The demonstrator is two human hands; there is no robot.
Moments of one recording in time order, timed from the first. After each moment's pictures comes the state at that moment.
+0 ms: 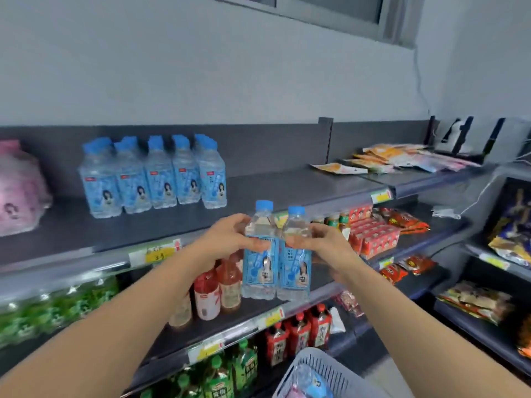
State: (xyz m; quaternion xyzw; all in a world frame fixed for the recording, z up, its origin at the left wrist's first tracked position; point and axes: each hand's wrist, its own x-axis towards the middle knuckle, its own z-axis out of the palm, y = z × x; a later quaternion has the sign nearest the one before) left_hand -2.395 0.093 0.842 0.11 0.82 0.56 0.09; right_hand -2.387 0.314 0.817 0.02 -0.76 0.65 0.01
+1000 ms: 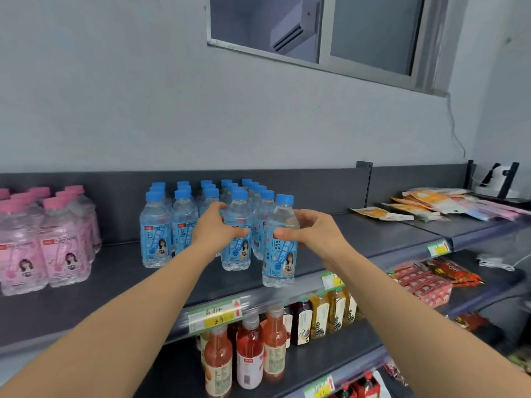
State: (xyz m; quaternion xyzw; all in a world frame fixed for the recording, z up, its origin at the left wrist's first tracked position) left_hand -2.491 -0.039 0.901 -0.02 0.85 0.49 -0.20; right_hand -2.457 0.171 0.915 0.15 -0.76 0.63 0.06
